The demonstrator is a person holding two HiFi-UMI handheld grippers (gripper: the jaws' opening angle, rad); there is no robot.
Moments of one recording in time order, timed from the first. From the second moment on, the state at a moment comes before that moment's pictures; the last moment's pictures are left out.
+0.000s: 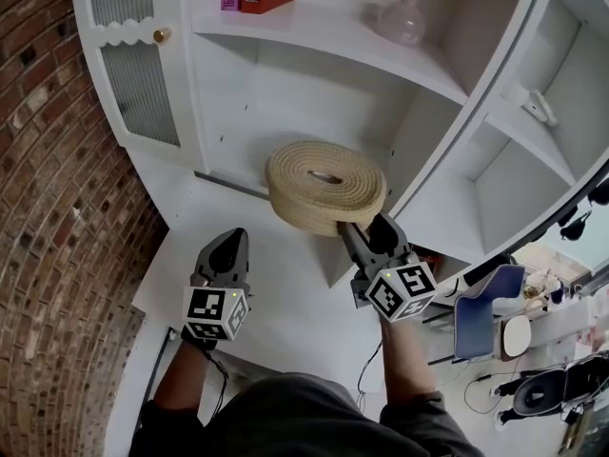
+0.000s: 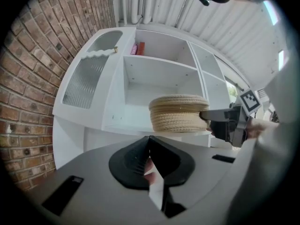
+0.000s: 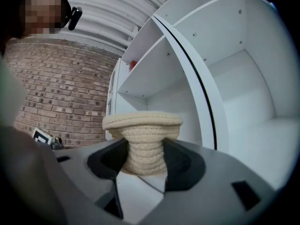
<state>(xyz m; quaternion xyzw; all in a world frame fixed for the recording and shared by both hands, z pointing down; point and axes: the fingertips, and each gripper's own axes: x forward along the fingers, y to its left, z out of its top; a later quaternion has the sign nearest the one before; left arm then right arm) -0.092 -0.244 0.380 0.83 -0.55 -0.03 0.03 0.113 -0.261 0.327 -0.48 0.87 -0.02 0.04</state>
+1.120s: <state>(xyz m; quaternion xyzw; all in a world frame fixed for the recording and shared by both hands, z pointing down) -0.101 -0.247 0.410 0.82 -0.56 -0.01 0.06 0.096 -0.268 0.319 -0.55 0.78 0.21 -0.20</state>
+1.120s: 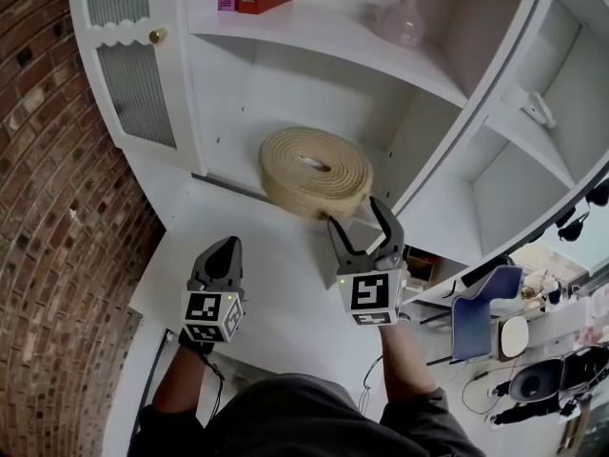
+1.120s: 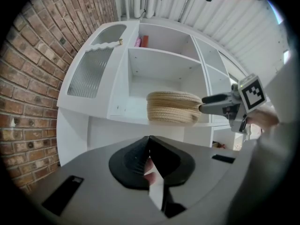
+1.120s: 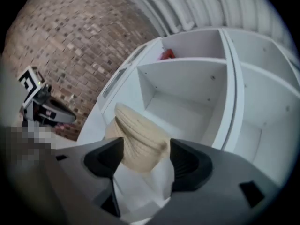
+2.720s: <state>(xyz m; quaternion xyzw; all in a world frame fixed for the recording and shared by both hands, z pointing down) -0.143 -0.212 0.422 0.80 -0.60 0.00 0.06 0.026 -0.221 0.309 -0.41 0.73 0.45 -0.31</state>
